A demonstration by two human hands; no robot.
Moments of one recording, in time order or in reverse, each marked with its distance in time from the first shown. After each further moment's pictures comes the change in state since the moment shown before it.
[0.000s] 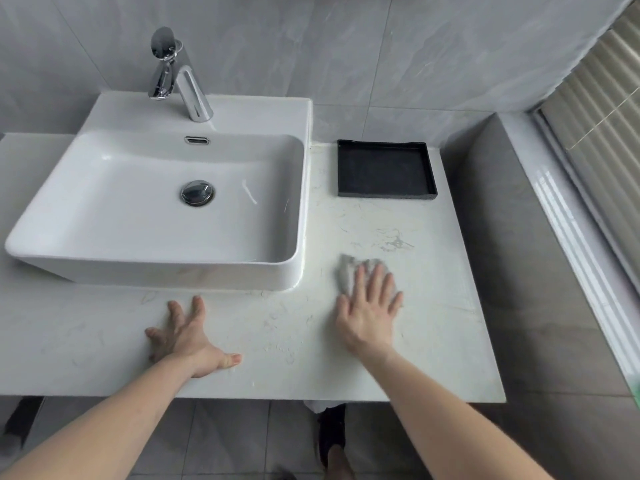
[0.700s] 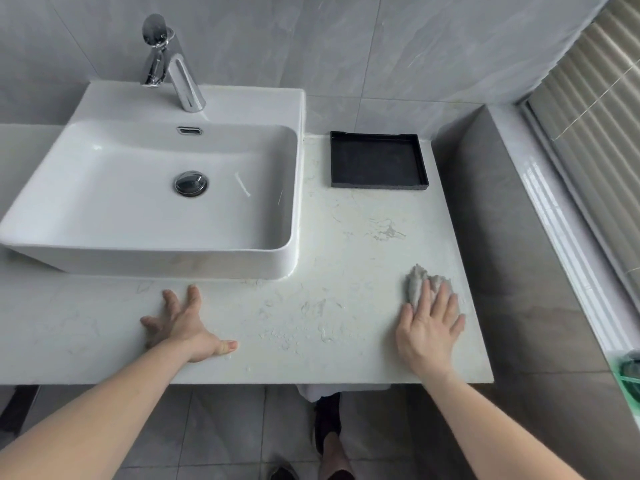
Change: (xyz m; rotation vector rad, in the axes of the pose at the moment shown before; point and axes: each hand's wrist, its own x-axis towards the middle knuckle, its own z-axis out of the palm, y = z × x) left_hand -0.003 0.003 -0.003 0.013 -0.017 0.003; right_hand -0.036 0.106 -0.021 0.044 0.161 0.255
